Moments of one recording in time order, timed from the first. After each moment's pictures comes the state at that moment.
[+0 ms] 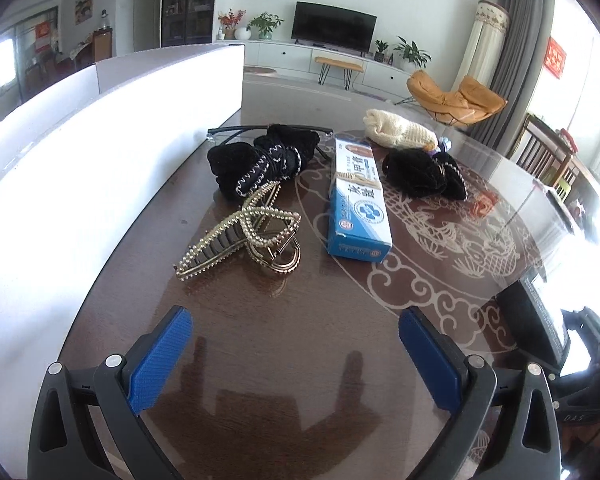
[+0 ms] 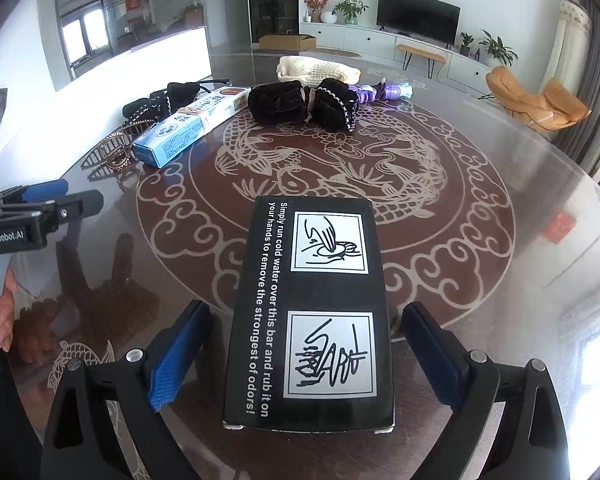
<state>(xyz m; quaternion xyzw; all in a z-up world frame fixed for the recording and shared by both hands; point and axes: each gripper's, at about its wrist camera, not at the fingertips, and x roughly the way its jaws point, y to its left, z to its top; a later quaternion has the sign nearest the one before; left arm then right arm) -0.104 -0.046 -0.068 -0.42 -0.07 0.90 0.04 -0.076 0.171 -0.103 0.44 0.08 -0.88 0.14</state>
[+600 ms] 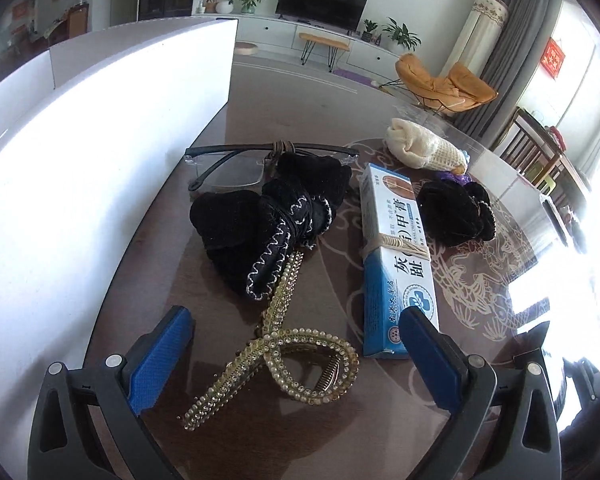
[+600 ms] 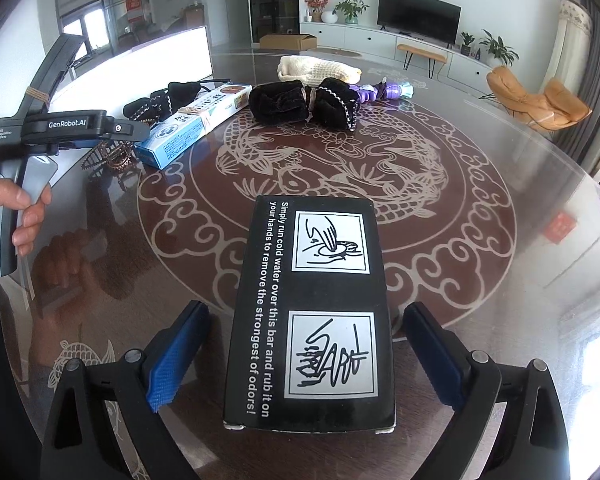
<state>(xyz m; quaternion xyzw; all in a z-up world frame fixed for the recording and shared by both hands) -0.191 -0.068 -0.076 -0.46 -0.09 0.88 0.09 -0.077 0.171 -0.104 0.45 0.08 -0.88 0.14</state>
